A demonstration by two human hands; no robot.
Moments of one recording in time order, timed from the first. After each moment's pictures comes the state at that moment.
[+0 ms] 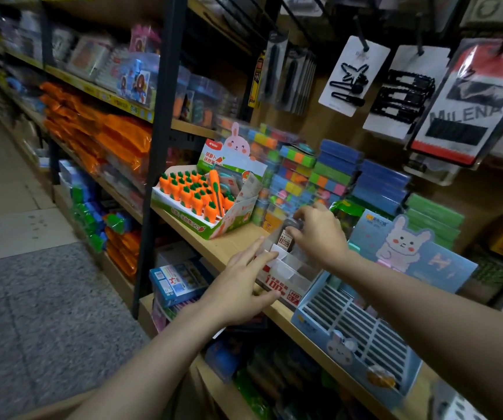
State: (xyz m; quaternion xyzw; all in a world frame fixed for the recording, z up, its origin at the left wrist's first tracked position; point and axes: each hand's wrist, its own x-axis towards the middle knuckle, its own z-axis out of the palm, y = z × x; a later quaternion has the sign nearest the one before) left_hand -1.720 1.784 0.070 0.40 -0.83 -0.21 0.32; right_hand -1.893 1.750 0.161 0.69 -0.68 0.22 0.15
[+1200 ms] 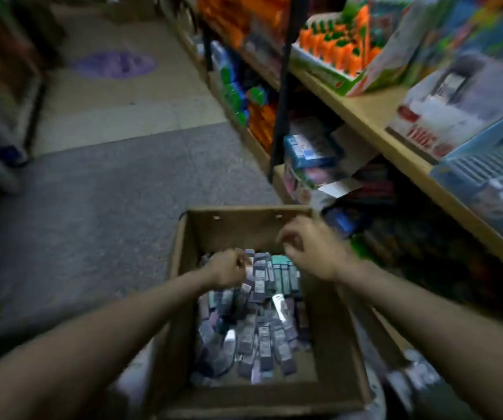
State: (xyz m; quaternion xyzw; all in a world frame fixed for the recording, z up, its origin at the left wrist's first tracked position) left_hand -1.565 1.971 -0.108 0.68 -0.62 -0.37 0.10; right_hand -1.764 1.924 -0.024 0.88 -0.42 0.08 -0.20
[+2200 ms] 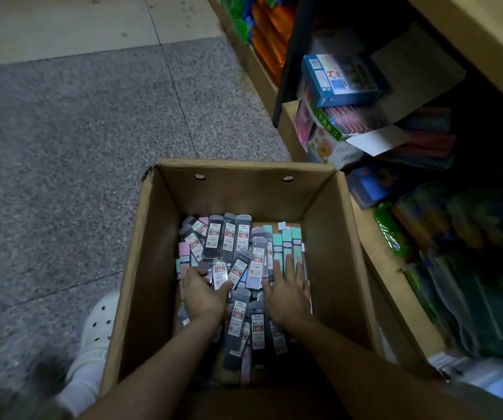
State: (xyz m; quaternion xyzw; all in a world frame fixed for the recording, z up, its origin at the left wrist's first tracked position) left_hand -1.601 2.000 -0.263 0.87 -0.20 -0.34 0.30; right_hand -1.745 1.949 -0.276 0.73 -0.62 -0.14 -0.27
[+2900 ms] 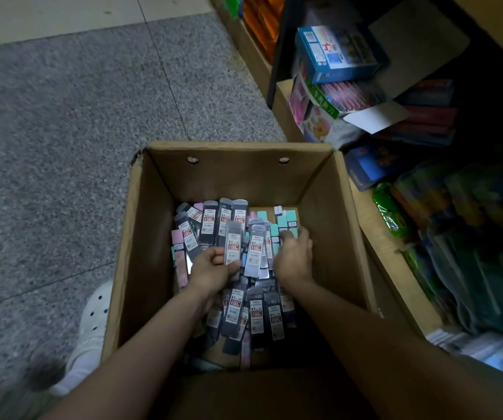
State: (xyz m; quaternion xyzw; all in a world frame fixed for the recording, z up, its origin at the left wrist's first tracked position) left_hand -1.596 1.986 -0.251 0.71 -0.11 -0.58 0.39; right_hand -1.738 1.914 -0.273 0.67 -0.70 0.01 -0.23
